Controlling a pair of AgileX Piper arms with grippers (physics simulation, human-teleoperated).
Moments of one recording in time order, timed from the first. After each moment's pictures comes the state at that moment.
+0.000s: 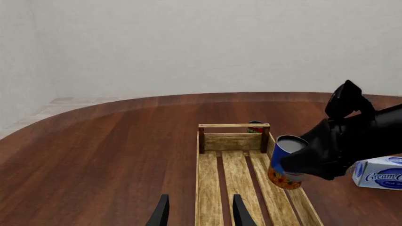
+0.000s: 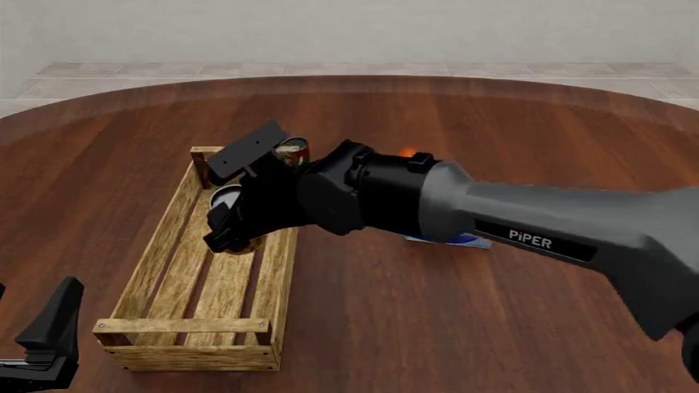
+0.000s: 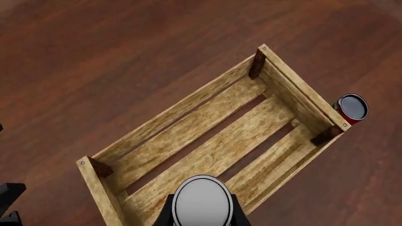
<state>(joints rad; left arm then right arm) 0.00 0.00 0.00 0.00 0.01 0.94 1.90 -1.51 0.35 0.00</state>
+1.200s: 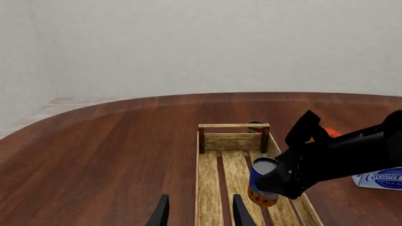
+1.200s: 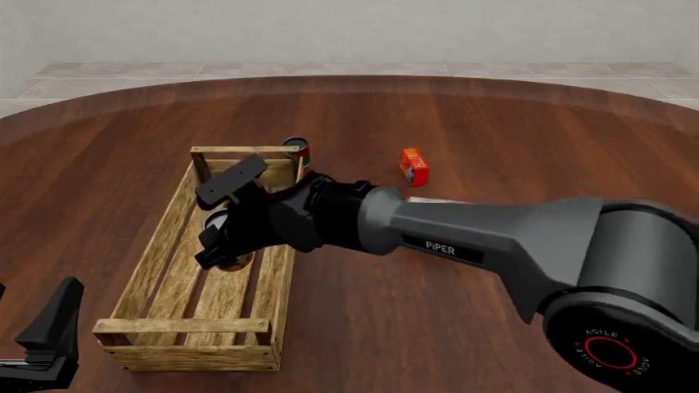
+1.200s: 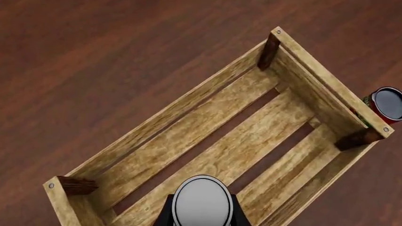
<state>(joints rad) 0.00 0.00 0.00 0.00 0.01 0.95 2.11 -1.63 0.31 0.03</state>
